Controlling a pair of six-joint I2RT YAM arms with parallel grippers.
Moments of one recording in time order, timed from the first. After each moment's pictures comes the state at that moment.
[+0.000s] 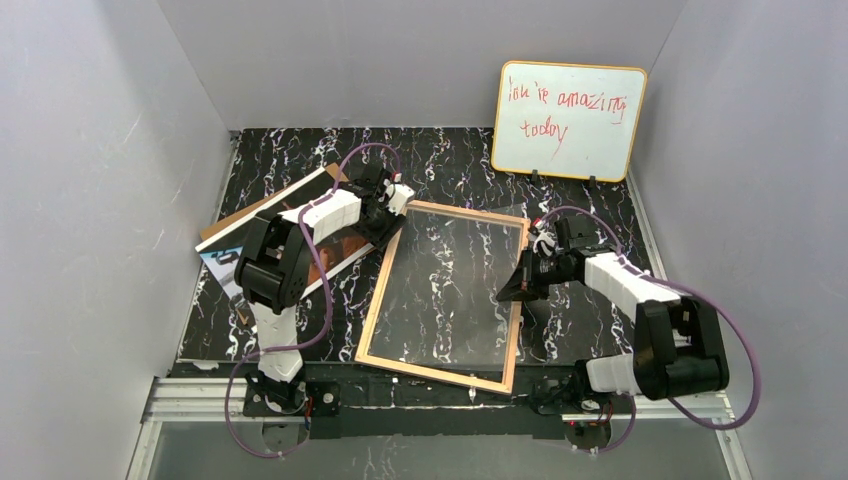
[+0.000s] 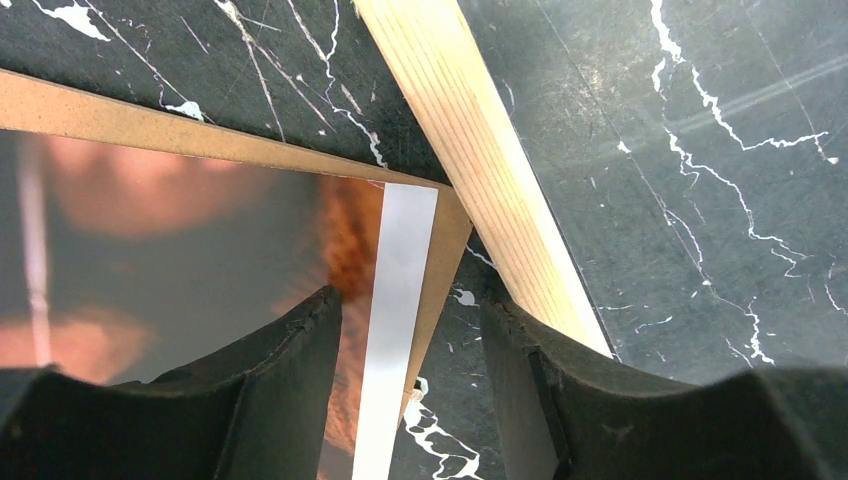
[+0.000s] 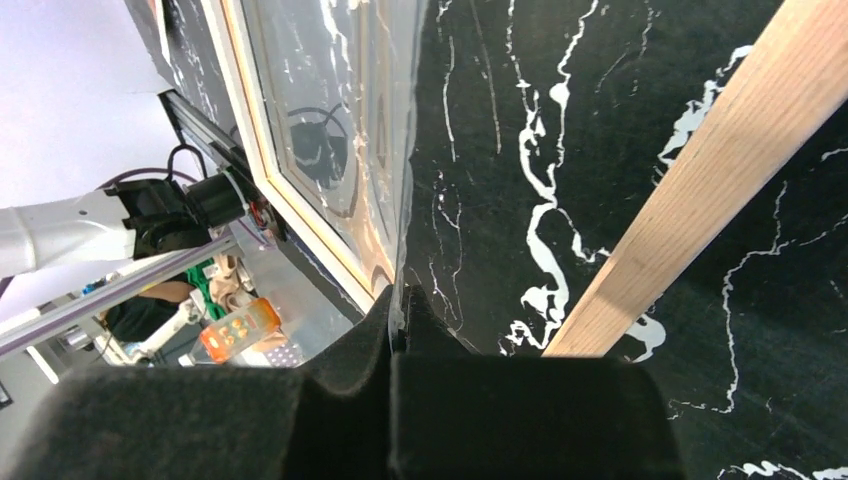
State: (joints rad) left arm -0.43 1.96 1.35 -0.59 0.05 0.30; right arm 0.19 1.36 0.65 -0.50 -0.79 0.44
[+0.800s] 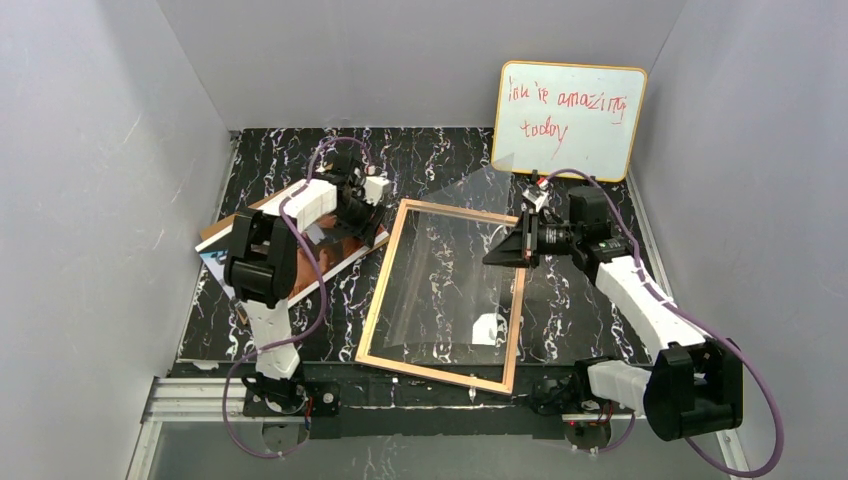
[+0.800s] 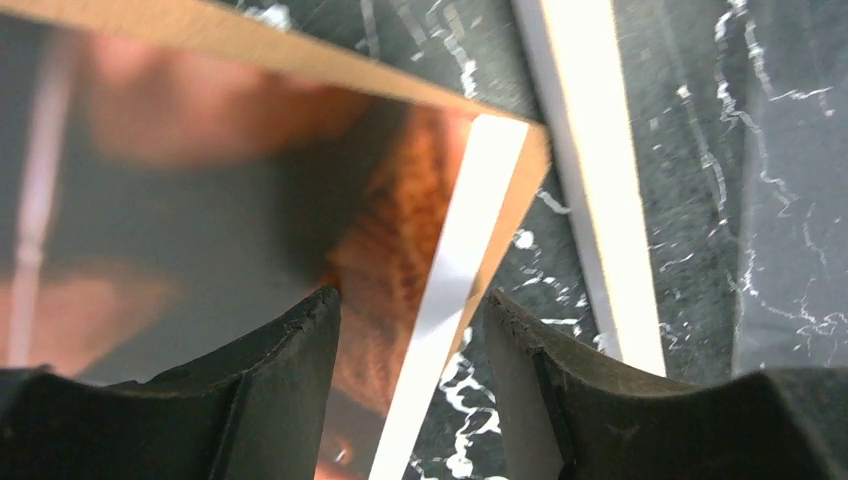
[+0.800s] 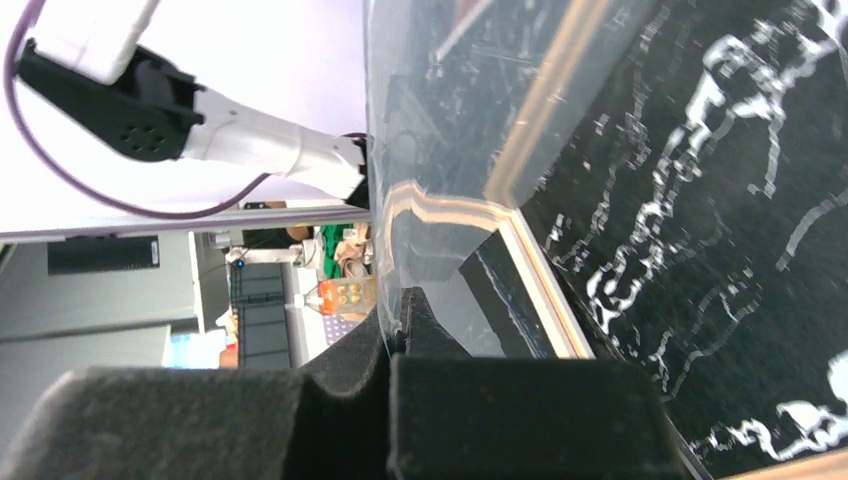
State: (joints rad) left arm -0.28 1.96 1.39 -0.68 0.24 0.30; right arm 0.21 1.15 0.74 -0.24 -1.12 0.75
